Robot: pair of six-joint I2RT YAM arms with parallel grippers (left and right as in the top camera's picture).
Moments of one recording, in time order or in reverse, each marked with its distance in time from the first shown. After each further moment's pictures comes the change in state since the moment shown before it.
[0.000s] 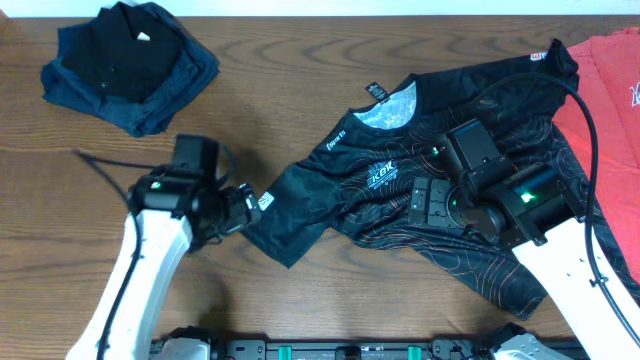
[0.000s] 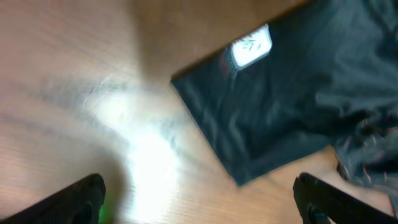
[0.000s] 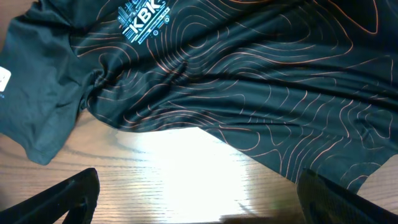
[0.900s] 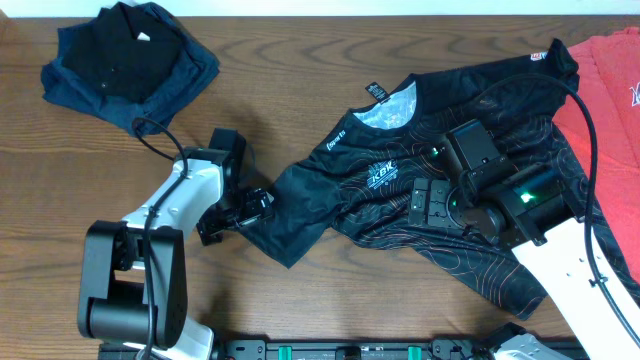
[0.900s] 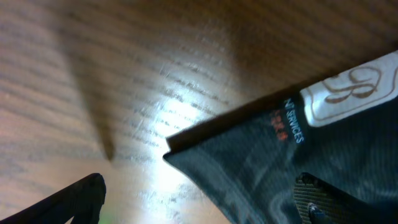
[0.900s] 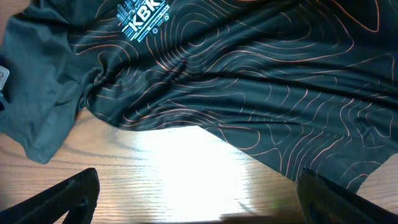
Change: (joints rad) left arm -0.010 0.418 0.000 0.136 -0.019 0.009; right arm 0.000 0.000 -0.003 -0.003 -0.003 0.000
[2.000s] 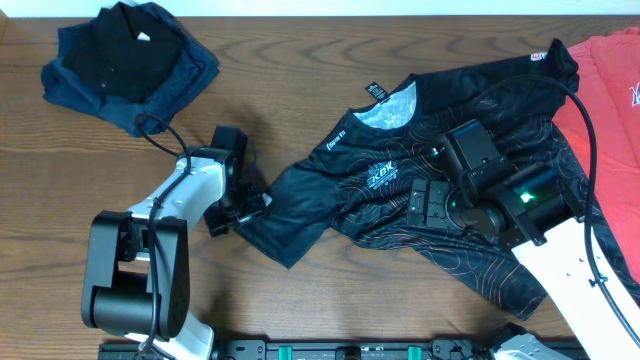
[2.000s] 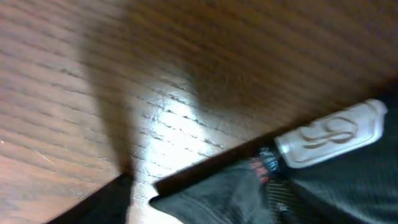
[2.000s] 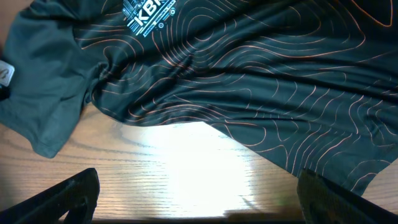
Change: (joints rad) left arm -0.001 0.038 0.000 0.071 -0.023 0.011; right arm 0.000 0.000 -0.001 -0.002 -0.027 0.000
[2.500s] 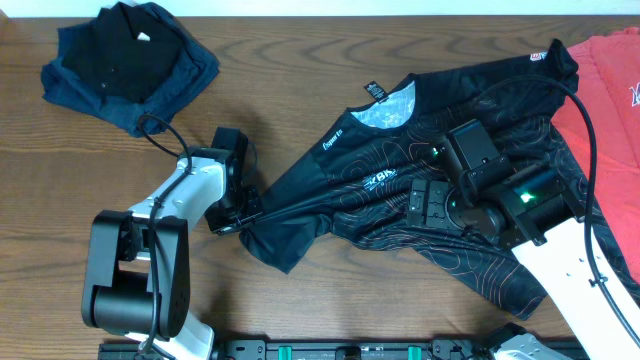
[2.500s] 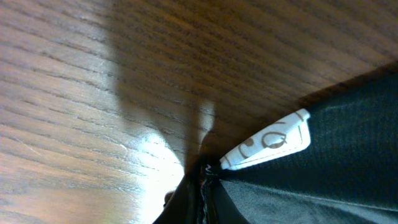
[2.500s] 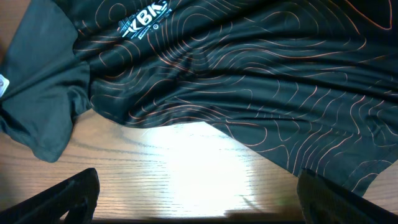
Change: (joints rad) left arm 0.000 0.002 0.000 -0.018 0.021 0.010; right arm 0.000 0.000 0.000 0.002 -0.004 0.000
